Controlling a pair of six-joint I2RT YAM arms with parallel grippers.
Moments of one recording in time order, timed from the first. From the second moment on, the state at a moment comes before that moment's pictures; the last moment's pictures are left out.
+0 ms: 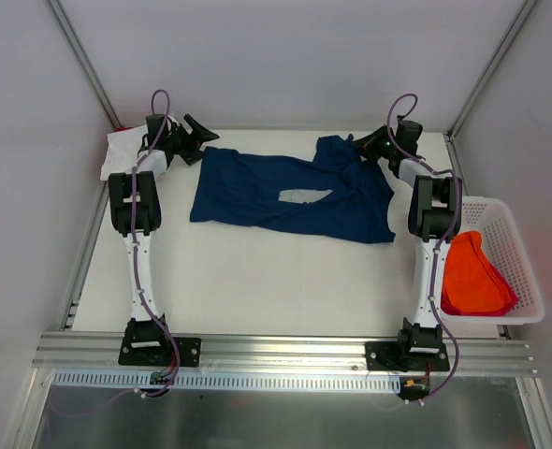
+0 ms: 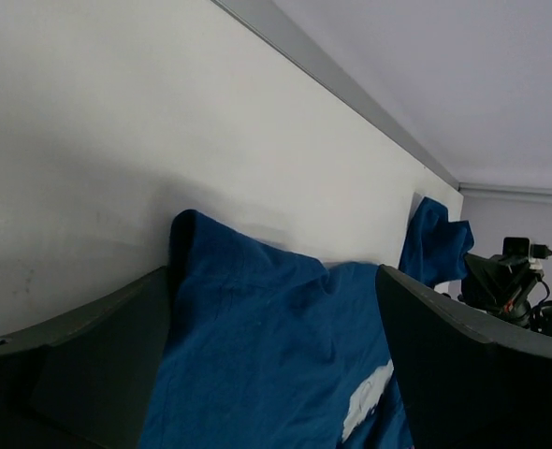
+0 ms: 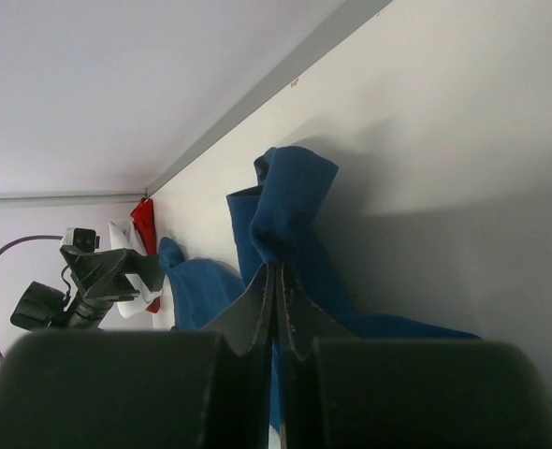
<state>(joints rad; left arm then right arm) 0.10 2.54 2.00 -0.01 0.62 -0.85 -0.02 2.48 1.87 0.18 -0.59 0.95</state>
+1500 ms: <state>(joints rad) 0.06 2.25 1.72 -0.13 0.63 -0.71 -0.06 2.08 1.57 0.05 -0.63 0.88</state>
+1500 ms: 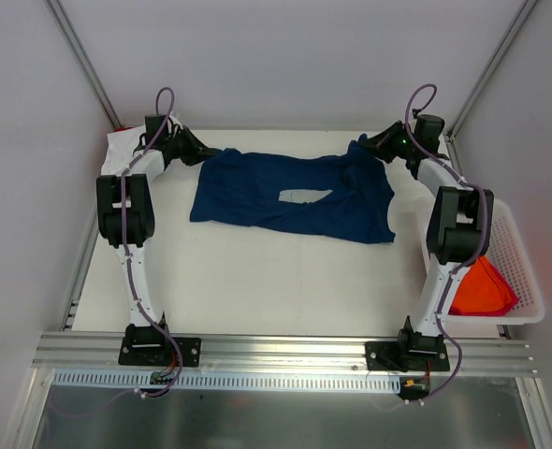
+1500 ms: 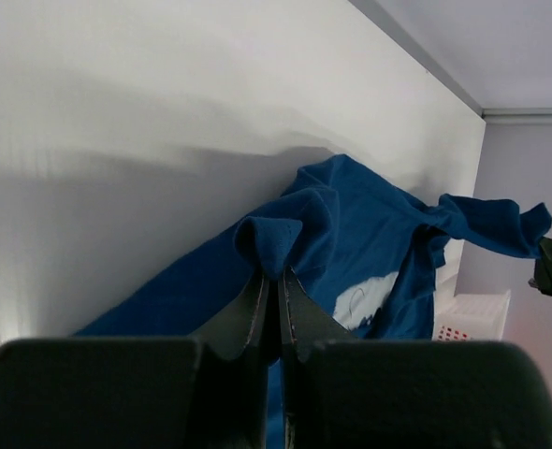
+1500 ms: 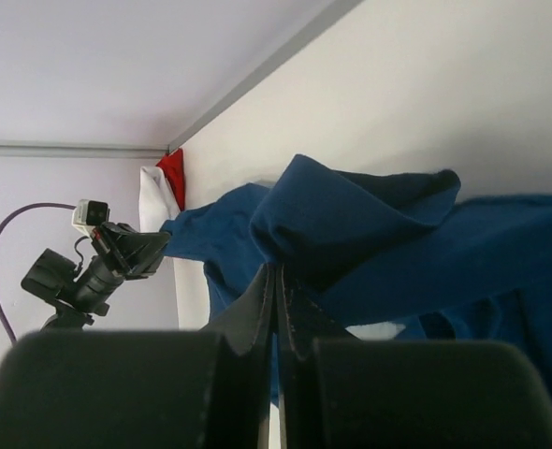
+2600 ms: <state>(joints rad) 0.04 1.87 1.23 -0.13 0.45 -0.61 -0.04 1.52 0.86 0.05 -0.63 0.81</state>
